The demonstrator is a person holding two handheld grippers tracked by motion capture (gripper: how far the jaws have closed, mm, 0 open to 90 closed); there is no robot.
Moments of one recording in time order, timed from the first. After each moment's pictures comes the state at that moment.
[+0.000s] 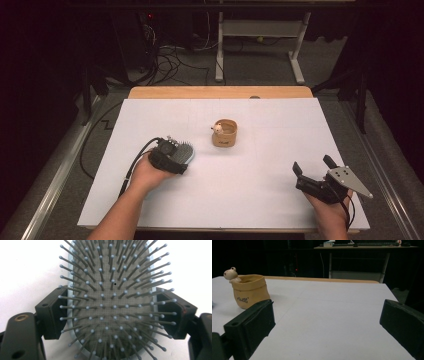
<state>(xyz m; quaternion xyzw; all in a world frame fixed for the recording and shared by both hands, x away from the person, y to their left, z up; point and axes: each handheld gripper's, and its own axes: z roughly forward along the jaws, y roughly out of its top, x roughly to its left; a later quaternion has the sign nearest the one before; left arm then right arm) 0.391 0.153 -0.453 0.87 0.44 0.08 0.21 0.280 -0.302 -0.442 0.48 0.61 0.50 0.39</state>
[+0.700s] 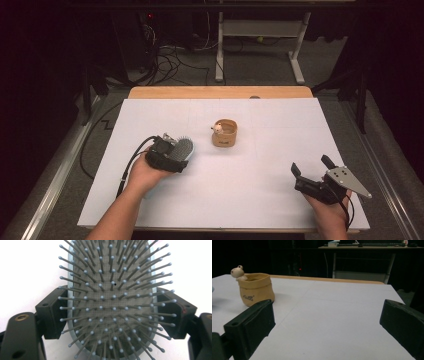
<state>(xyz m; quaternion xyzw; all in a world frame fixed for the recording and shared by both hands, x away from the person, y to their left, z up) 0.381 0.159 -0.437 0.86 0.42 0.10 0.27 0.279 -0.300 -0.442 0.47 0.62 0.51 0.38</state>
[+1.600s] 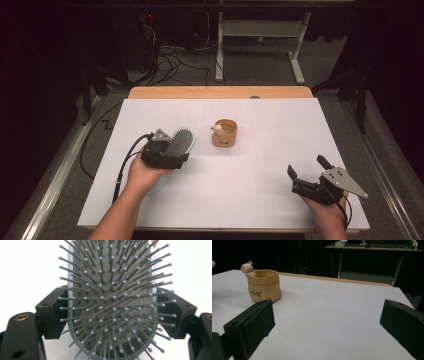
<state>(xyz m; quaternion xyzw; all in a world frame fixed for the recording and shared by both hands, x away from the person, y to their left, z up) 0.367 0.167 -0.417 0.82 0.41 0.14 0.37 0.278 -0.294 -0.443 0.45 0.63 0.51 0.38</state>
